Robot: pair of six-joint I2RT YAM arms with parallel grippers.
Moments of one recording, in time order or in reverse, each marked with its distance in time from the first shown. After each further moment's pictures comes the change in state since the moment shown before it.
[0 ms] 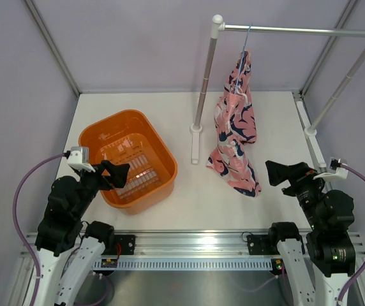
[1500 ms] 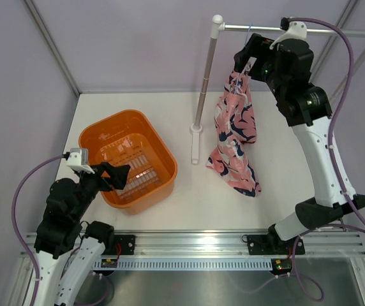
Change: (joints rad) left arm -0.008 -0.023 0.000 0.002 0.020 0.001; right arm 0.346 1.276 1.180 0.063 0.354 -0.265
